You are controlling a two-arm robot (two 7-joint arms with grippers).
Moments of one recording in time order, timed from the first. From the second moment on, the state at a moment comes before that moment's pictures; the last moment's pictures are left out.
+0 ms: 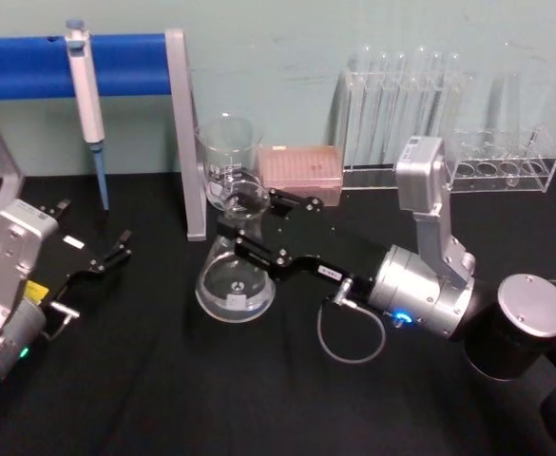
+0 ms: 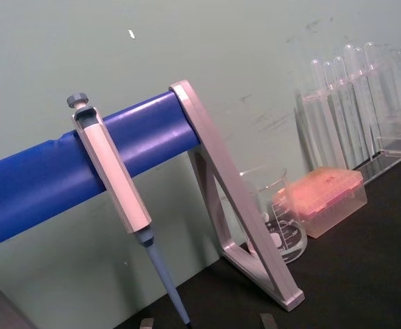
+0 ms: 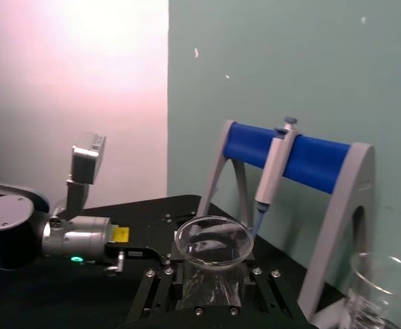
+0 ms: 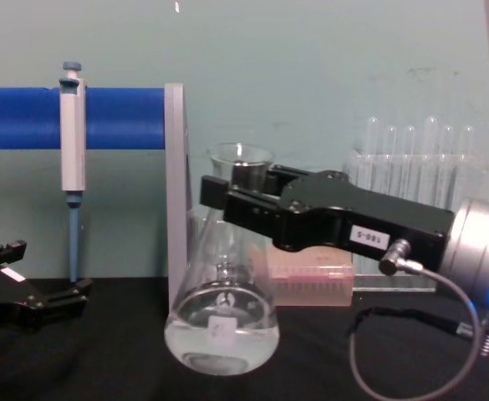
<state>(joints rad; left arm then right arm) -0.20 0.60 0.45 -1.41 -0.25 -0.12 0.03 0.35 0.35 -0.53 -1.47 0.48 -0.11 0.64</state>
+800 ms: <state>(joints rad) -0.20 0.60 0.45 -1.41 -0.25 -0.12 0.03 0.36 0.37 -0.53 -1.45 0.49 -0.13 0.61</state>
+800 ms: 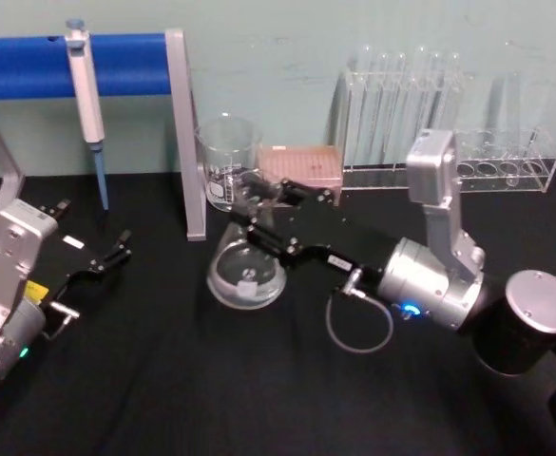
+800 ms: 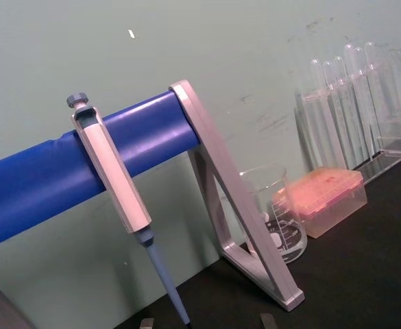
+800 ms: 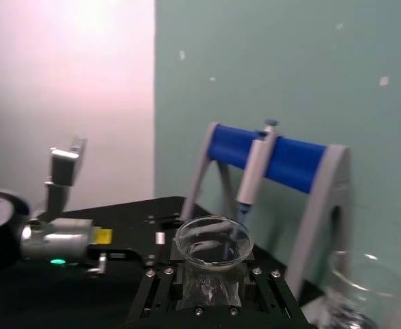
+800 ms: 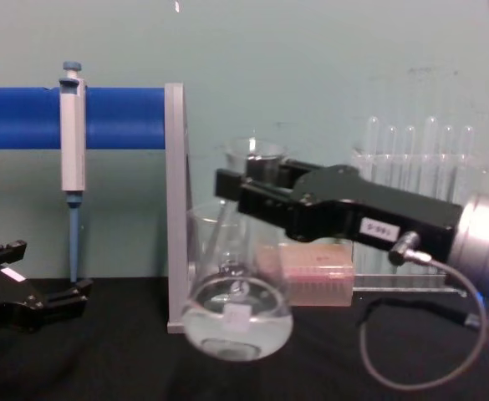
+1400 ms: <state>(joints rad) -0.20 0.60 0.45 -1.41 -0.25 -0.12 0.03 0.22 0.45 -0.33 -1.56 0.45 -0.15 0.42</state>
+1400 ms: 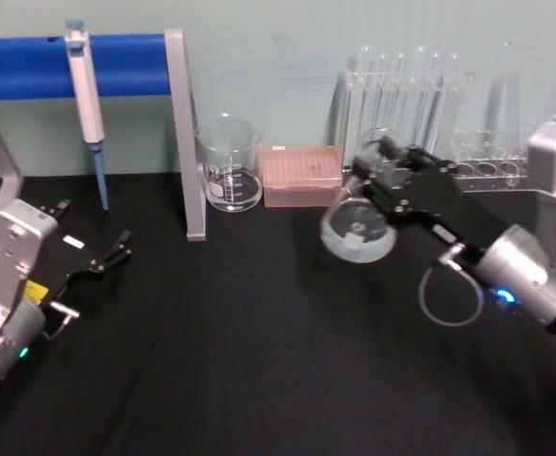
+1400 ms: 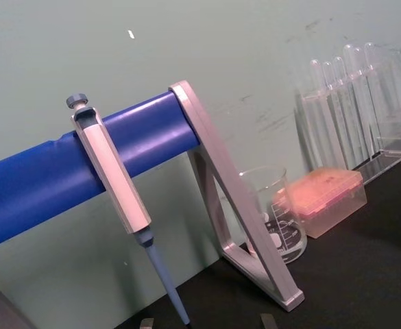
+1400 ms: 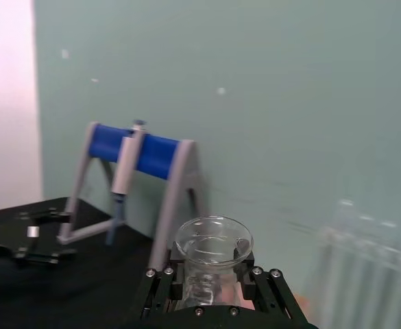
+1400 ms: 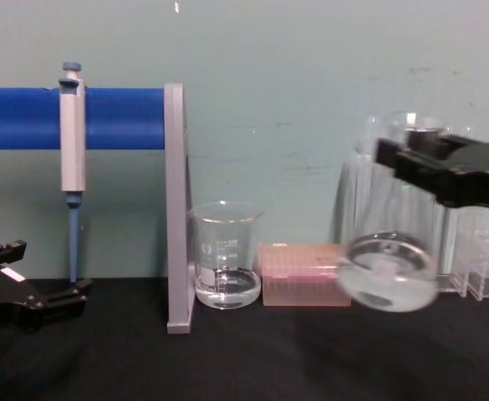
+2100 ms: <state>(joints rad) -0.20 0.60 0.45 -1.41 -0.25 -0.12 0.03 0.13 0.45 -0.21 -1.60 0.42 -0.15 0.37</state>
